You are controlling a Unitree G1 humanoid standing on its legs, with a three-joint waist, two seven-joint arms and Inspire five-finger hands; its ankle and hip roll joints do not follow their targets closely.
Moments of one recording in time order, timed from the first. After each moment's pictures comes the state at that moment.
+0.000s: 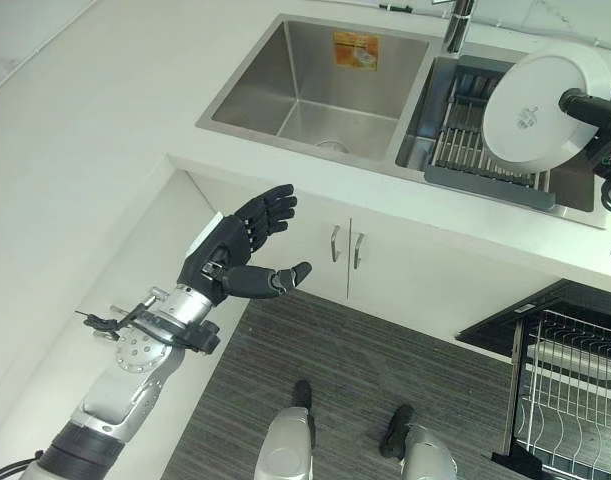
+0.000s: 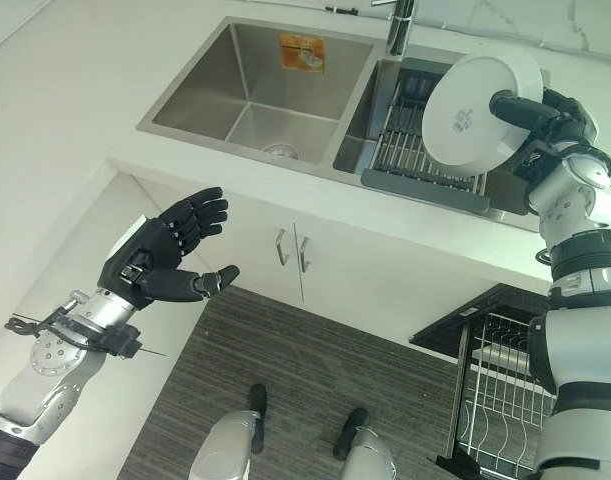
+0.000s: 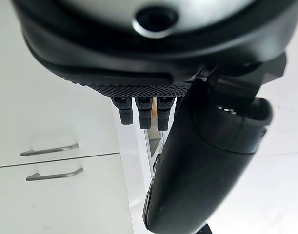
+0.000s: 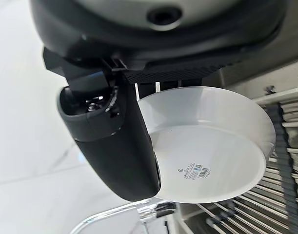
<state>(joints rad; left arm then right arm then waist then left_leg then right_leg) -0.11 0.81 -0.20 -0.17 -0.62 -0.20 -0.10 -1.19 -0.91 0.30 1.03 1.02 0.13 -0.14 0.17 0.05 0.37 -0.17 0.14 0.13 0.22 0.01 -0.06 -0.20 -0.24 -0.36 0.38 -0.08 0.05</state>
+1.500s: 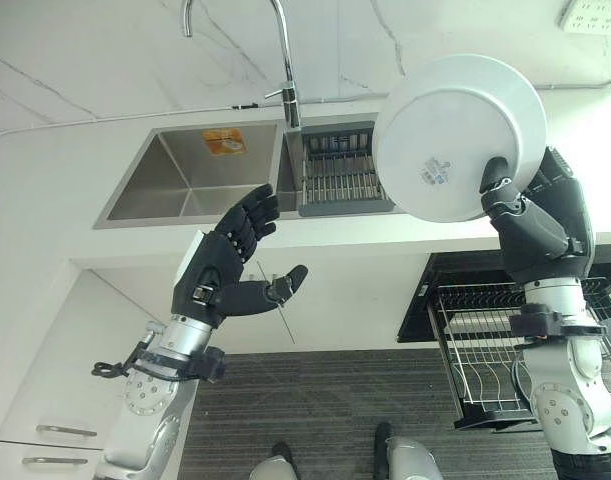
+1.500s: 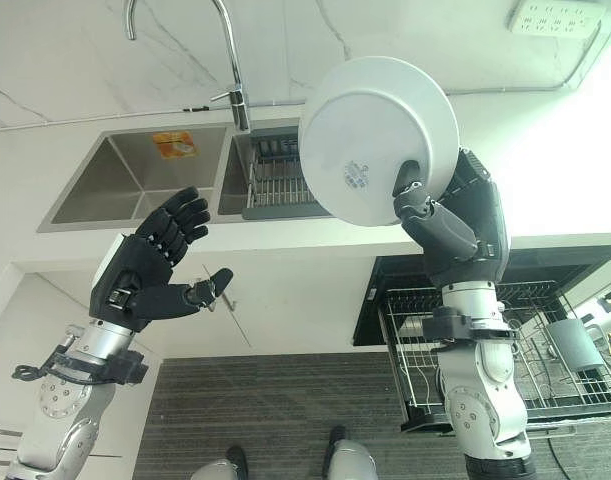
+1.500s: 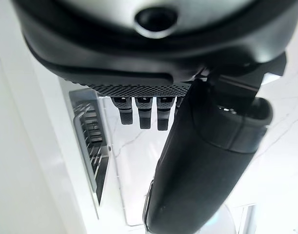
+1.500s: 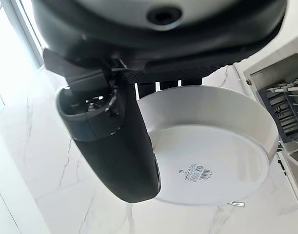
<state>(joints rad) 0.10 0.50 -0.03 -0.30 -0.46 -0.22 -0.11 -0.06 -0.46 -0.10 -0.40 0.84 -0.13 -0.09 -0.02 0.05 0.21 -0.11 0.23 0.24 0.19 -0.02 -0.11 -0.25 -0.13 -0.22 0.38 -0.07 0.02</state>
